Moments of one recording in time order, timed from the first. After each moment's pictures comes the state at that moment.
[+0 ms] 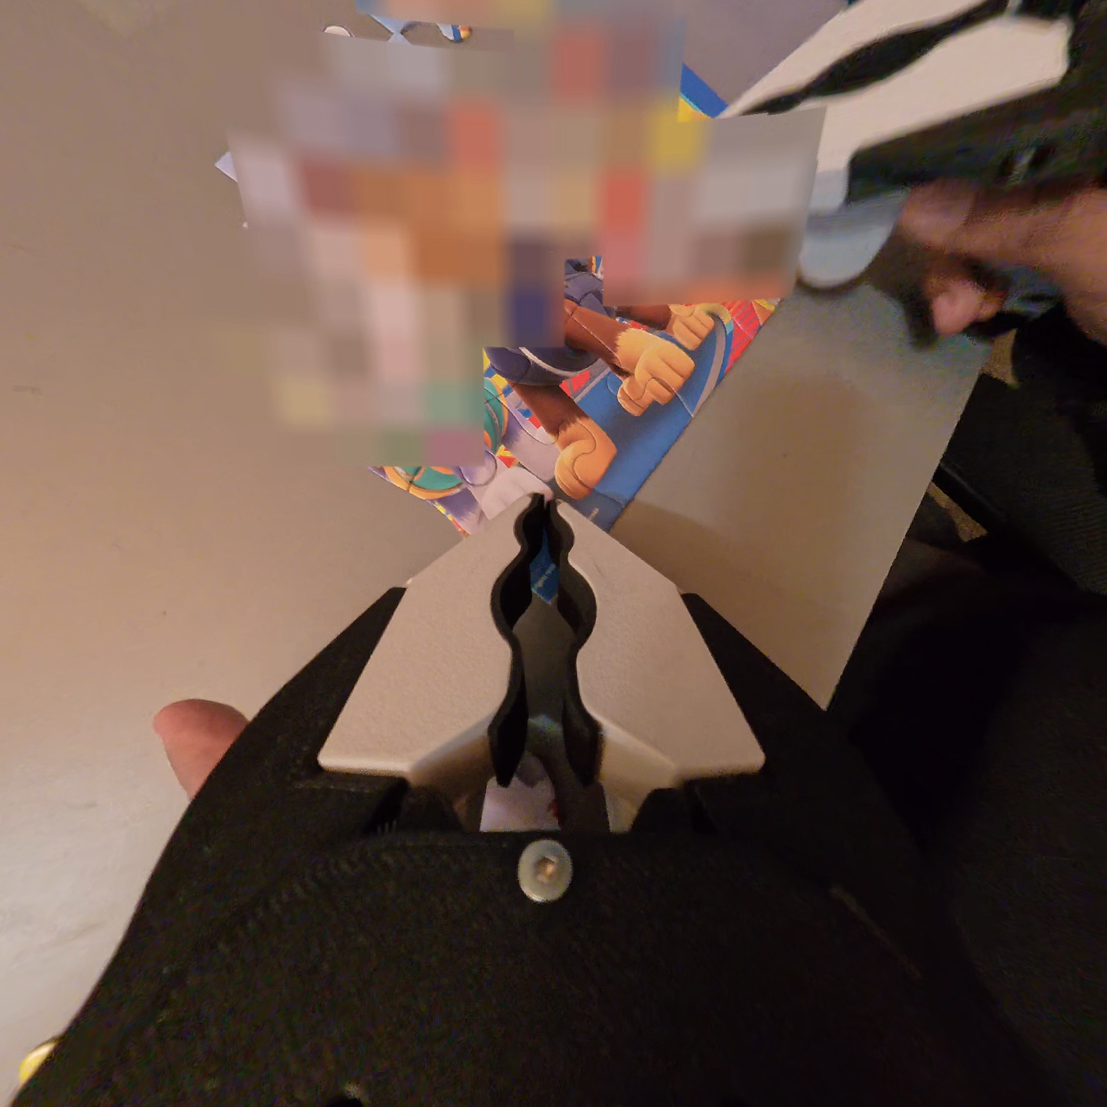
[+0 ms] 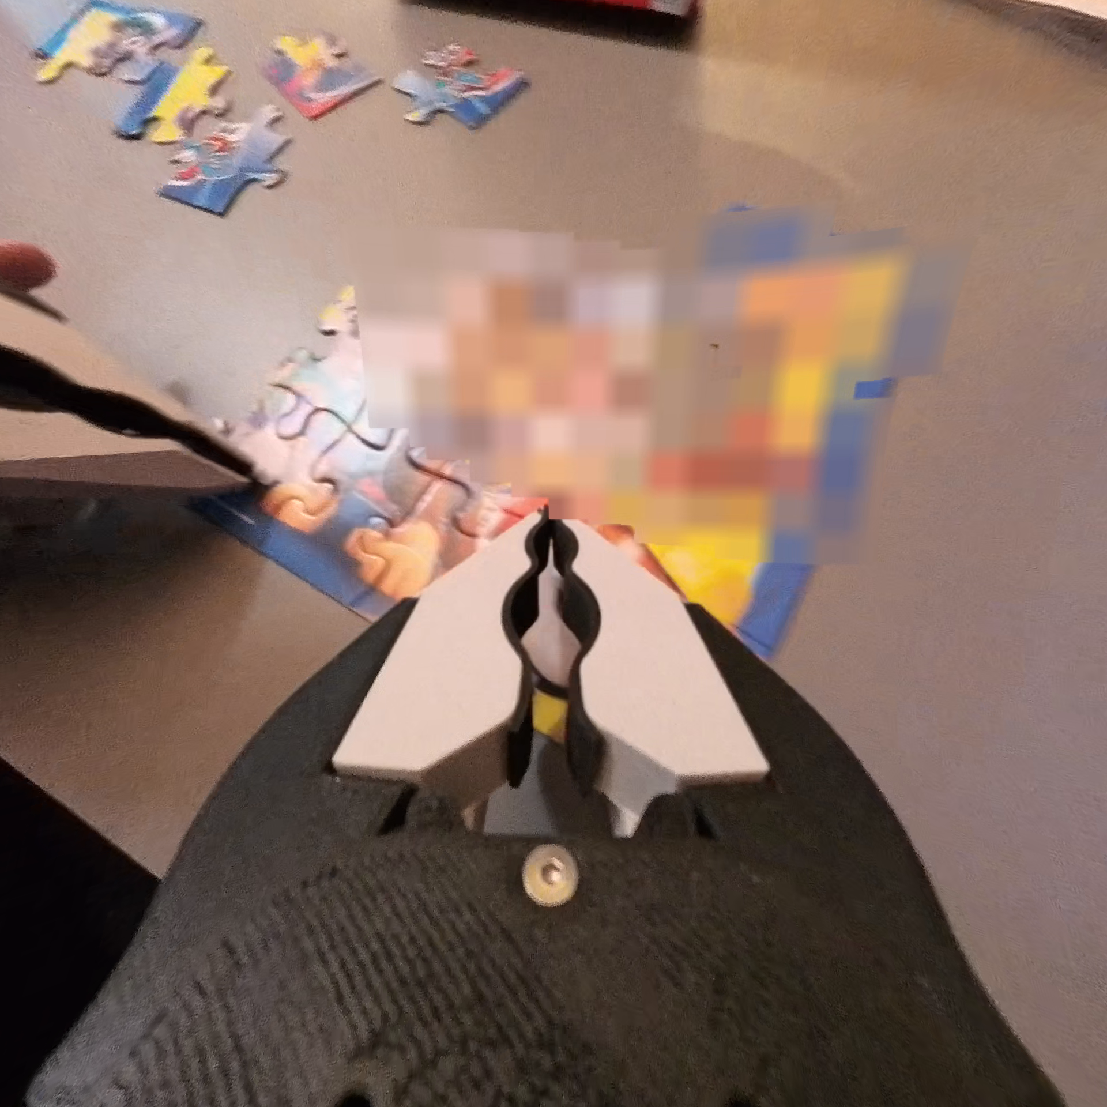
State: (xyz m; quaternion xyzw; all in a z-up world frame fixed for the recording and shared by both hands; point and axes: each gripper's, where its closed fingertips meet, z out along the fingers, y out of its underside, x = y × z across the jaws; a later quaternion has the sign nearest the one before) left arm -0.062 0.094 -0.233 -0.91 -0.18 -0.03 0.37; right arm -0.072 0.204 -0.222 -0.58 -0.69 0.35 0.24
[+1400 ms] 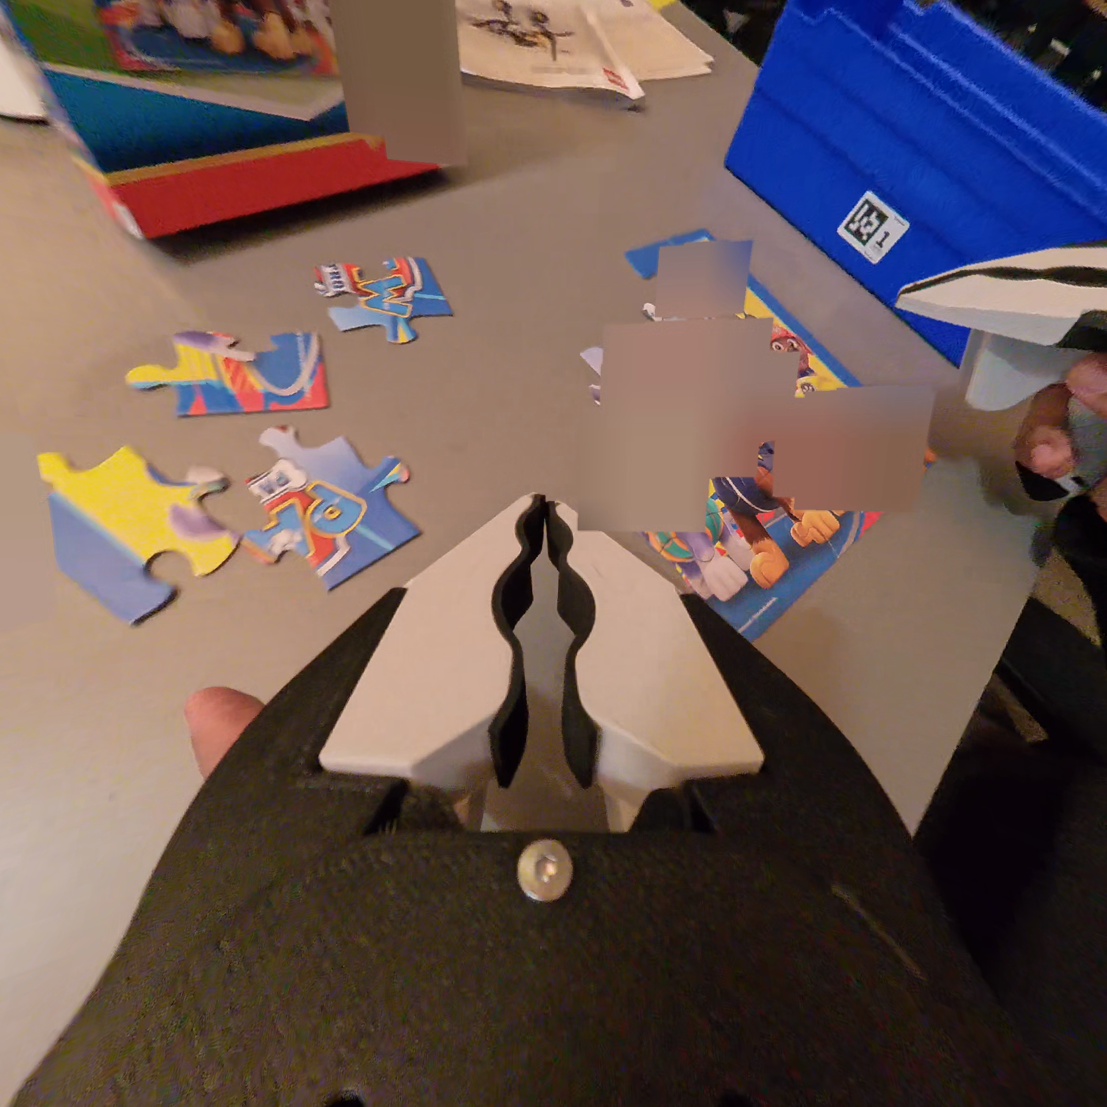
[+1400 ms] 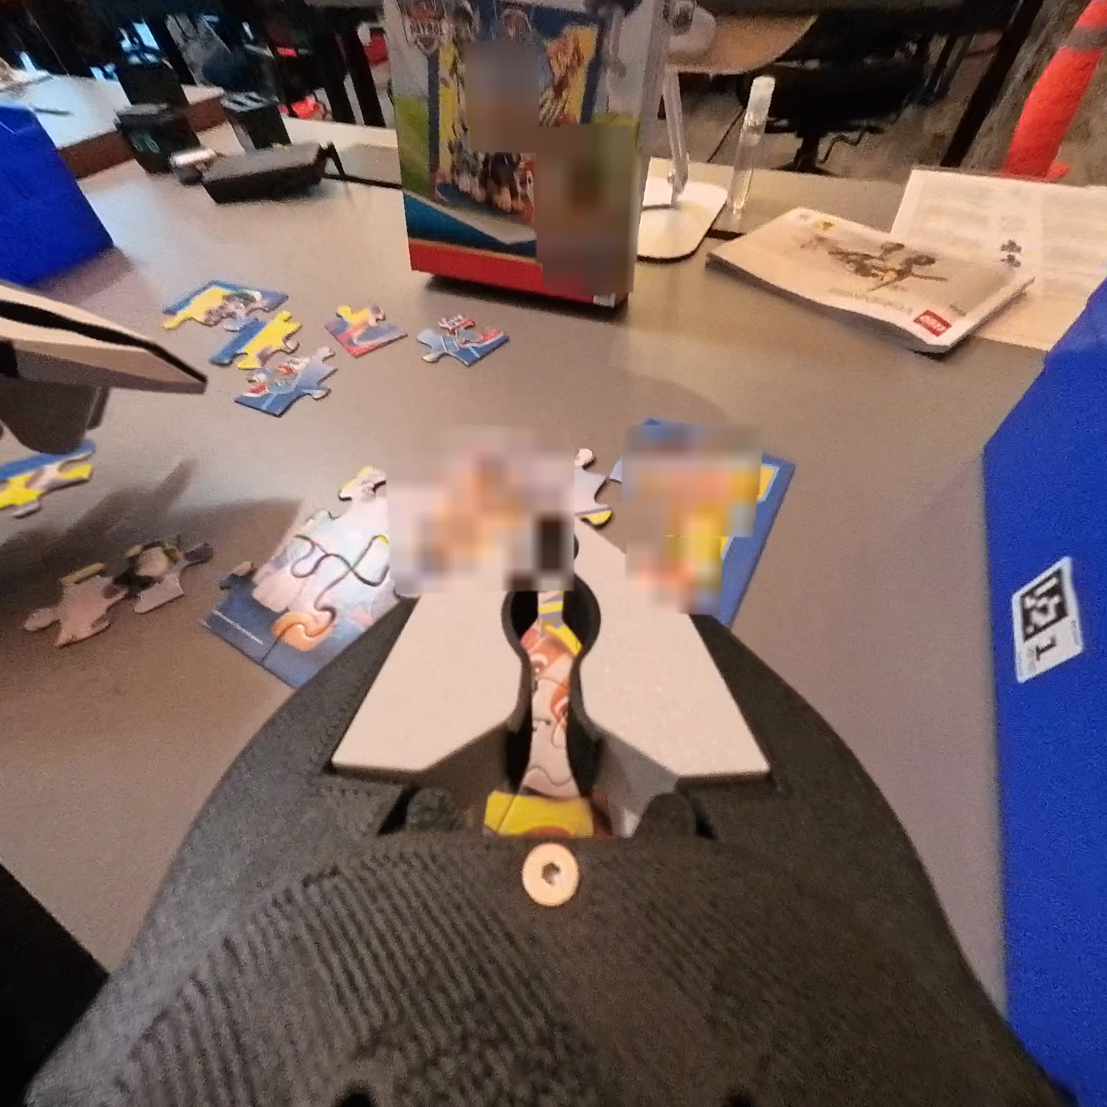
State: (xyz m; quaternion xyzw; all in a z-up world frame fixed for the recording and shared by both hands) left arm -0.156 0.035 -0.181 -0.82 -0.30 0.03 0.49; right arm -0.090 0.230 -0.156 -0.54 -0.63 0.45 0.34
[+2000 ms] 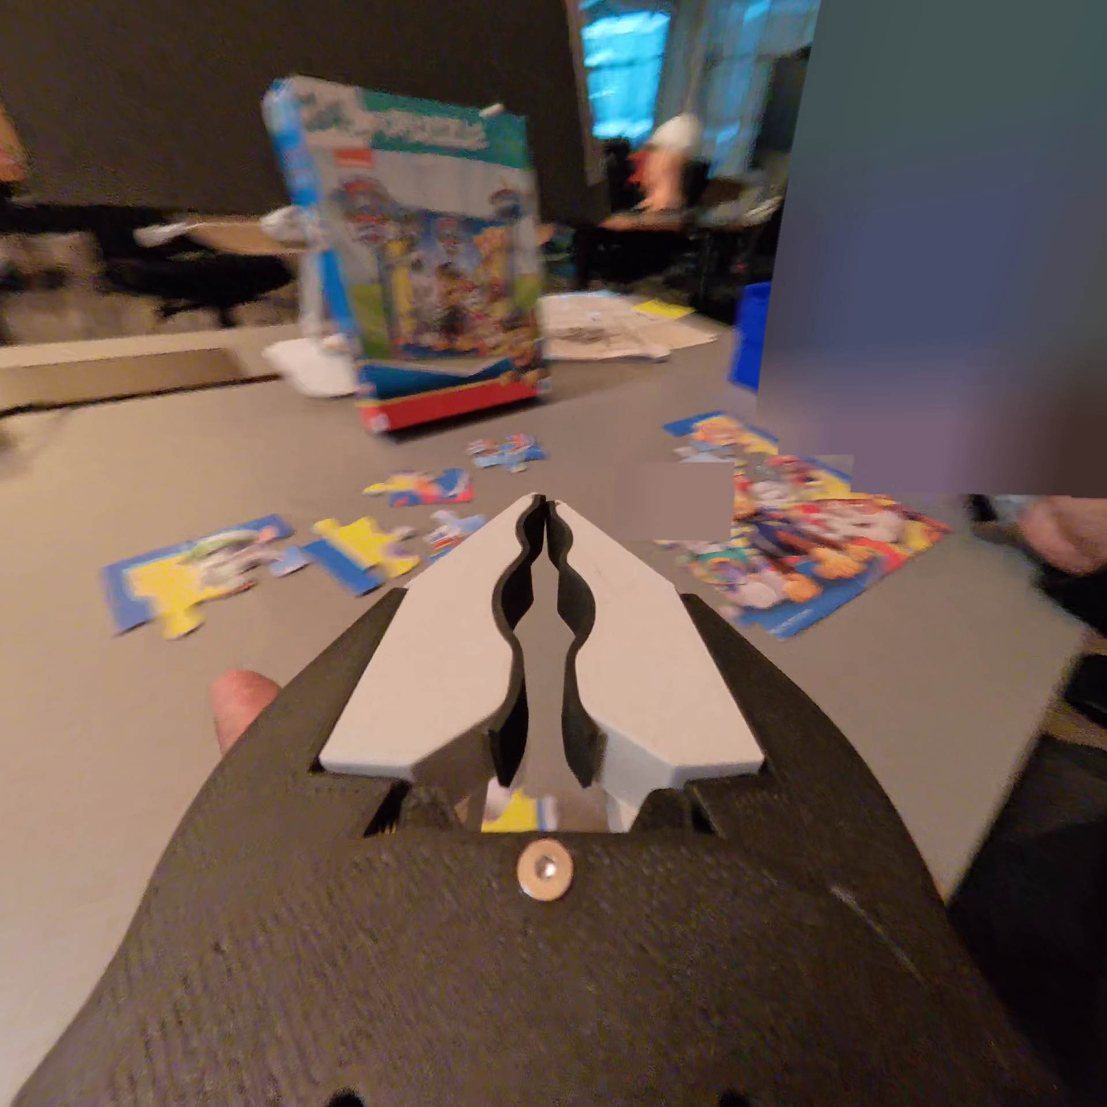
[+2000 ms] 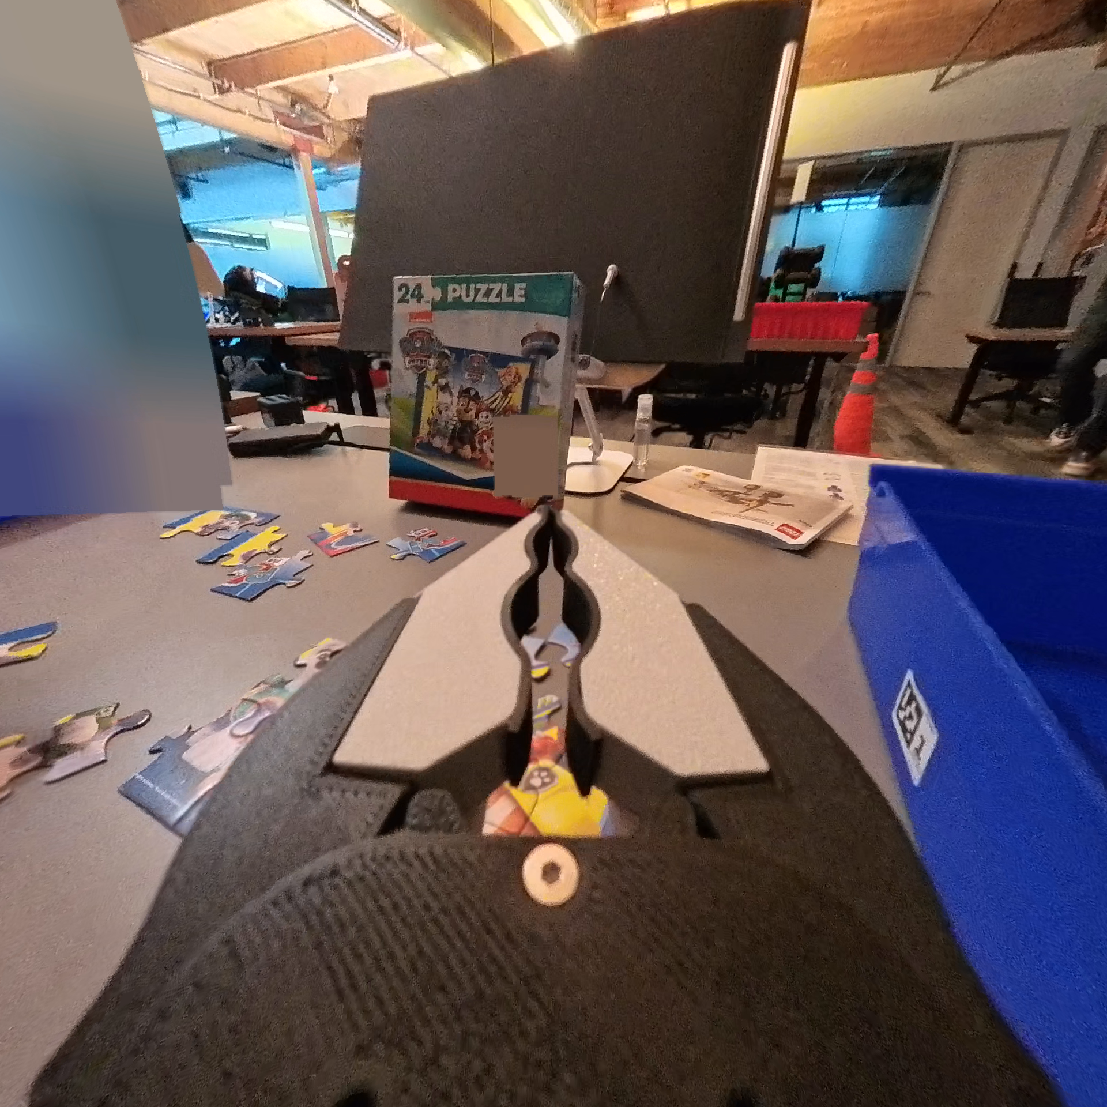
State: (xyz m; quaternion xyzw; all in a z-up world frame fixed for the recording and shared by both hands) left arm -0.141 -0.046 -0.129 -0.70 -0.27 0.18 0.63; right arm -0.086 0.257 -0.101 -0.45 -0.50 0.55 0.49
